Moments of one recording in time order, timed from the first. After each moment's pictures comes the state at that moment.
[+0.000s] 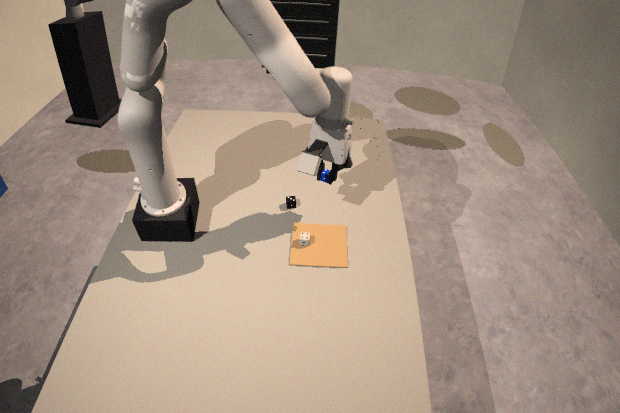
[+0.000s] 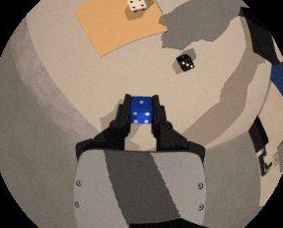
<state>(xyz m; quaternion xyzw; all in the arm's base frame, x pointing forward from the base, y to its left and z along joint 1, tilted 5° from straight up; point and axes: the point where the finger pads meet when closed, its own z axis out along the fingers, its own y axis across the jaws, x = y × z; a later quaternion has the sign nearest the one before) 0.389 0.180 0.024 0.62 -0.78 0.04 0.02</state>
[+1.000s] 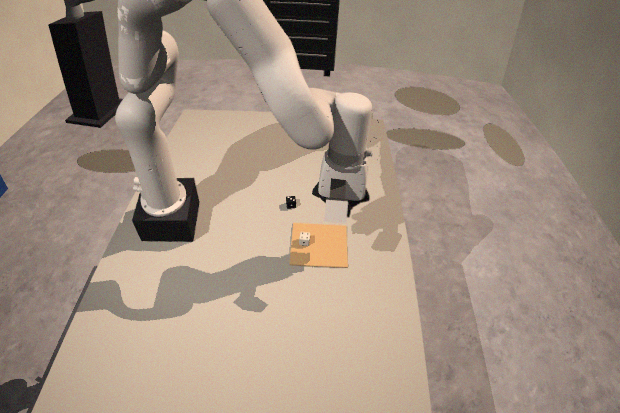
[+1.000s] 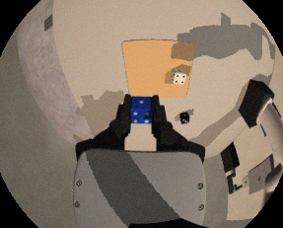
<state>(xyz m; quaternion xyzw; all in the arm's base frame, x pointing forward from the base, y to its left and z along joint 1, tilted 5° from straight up) 0.442 0.048 0.041 0.74 -0.67 0.03 0.02</state>
